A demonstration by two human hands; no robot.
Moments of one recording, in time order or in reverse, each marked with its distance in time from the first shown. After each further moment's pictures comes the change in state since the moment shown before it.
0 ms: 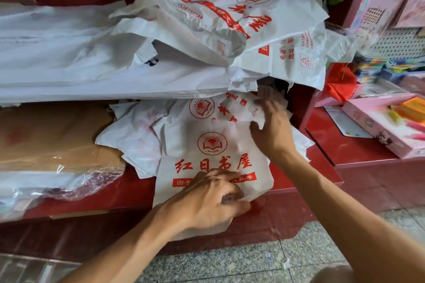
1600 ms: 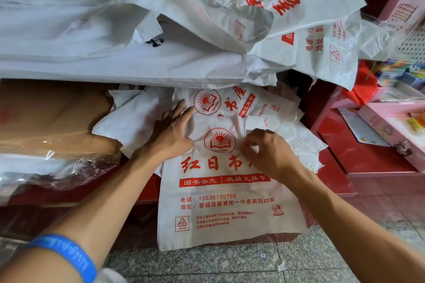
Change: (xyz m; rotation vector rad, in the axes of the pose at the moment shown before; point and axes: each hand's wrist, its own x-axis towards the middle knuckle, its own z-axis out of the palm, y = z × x) left_hand 0.058 -0.116 -0.049 0.108 0.374 -0.455; right_hand -0.019 0.020 0.022 -0.112 -0.401 -0.247
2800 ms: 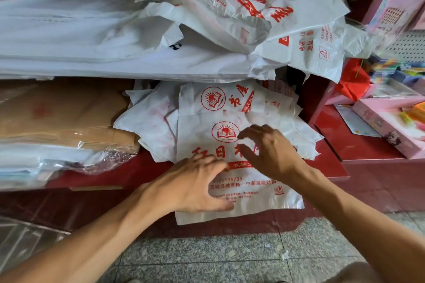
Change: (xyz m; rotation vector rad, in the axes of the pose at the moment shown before) left_hand -0.130 0.042 -0.016 0.185 -0.254 0.438; right_hand -0.034 -0.040 -0.019 -0.056 0.057 -0.180
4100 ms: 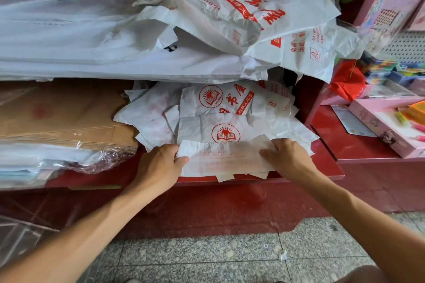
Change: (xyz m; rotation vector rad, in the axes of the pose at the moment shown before) left_hand 0.002 -0.042 0.015 -0.210 0.380 -0.552; right_hand -0.022 0.034 0.000 0.106 -0.114 0.615
